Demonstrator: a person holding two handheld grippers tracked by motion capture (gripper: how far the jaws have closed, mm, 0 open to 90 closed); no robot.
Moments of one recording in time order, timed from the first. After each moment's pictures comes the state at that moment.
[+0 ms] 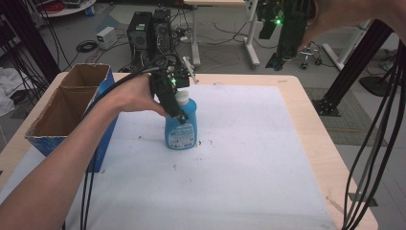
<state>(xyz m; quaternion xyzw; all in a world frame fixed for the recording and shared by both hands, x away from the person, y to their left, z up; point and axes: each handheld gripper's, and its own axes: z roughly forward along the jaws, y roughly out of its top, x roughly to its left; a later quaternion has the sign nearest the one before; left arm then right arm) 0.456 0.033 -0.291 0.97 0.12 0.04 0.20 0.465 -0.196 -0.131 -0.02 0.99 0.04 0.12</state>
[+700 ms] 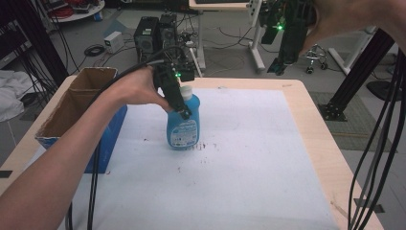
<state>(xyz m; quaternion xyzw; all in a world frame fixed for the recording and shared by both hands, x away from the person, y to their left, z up) 0.454 0.033 -0.257 0.97 0.14 0.04 0.18 0.466 -0.195 -0.133 -0.02 0.99 0.05 0.12</state>
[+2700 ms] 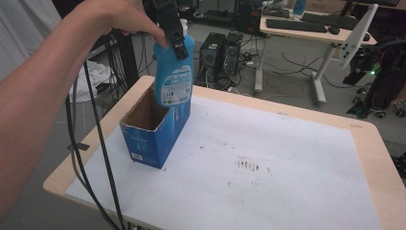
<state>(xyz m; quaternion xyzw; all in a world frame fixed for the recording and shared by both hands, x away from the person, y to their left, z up) 0.410 0.203 -0.096 0.90 0.39 0.12 0.14 0.472 -0.192 -0.146 -0.03 0.99 0.04 0.11</state>
